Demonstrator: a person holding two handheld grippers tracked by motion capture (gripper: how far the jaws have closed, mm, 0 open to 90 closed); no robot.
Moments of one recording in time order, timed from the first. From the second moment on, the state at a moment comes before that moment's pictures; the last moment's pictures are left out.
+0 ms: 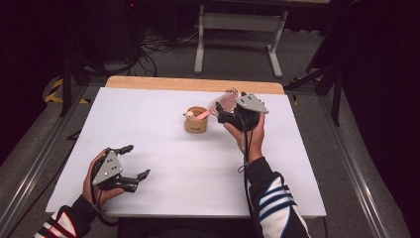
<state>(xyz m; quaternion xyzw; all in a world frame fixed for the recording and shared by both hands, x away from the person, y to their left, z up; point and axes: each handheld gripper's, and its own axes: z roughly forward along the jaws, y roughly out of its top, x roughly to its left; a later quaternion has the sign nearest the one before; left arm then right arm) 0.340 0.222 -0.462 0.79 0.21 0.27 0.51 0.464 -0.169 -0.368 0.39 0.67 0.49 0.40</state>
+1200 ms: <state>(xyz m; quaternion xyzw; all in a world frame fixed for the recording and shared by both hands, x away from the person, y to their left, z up) 0.340 0.220 -0.463 0.79 0.21 0.27 0.50 0.435 -0.170 -0.360 0.35 0.67 0.49 0.44</state>
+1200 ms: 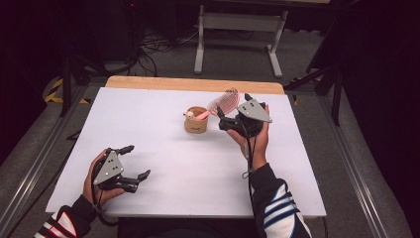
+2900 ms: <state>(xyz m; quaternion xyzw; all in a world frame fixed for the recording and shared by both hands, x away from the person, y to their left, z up) 0.339 0.219 -0.461 0.80 0.20 0.27 0.50 0.379 -0.187 -0.355 0.28 0.69 0.52 0.42</state>
